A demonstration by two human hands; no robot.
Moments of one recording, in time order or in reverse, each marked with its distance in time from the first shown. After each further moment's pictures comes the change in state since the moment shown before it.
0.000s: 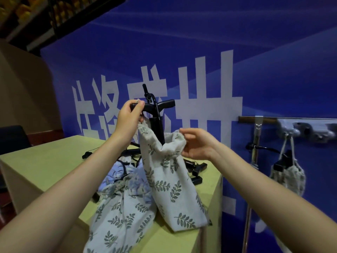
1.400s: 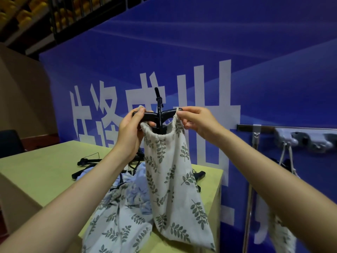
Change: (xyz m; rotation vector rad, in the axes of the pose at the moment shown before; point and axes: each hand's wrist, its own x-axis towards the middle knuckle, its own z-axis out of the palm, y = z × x) left_hand -0.014 0.006 0.010 -0.565 -0.125 -0.087; right_hand -0.013 -0.060 0.027 -0.673 0.084 -0.653
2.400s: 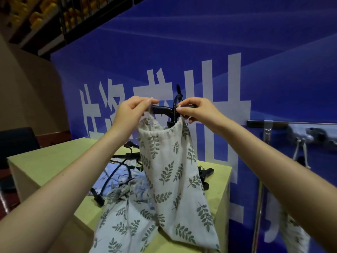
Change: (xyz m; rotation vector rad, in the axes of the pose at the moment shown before) left_hand 0.014 0.036 -0.013 0.690 -0.055 0.185; right_hand 0.008 -0.014 0.014 -0.320 -0.003 -0.084
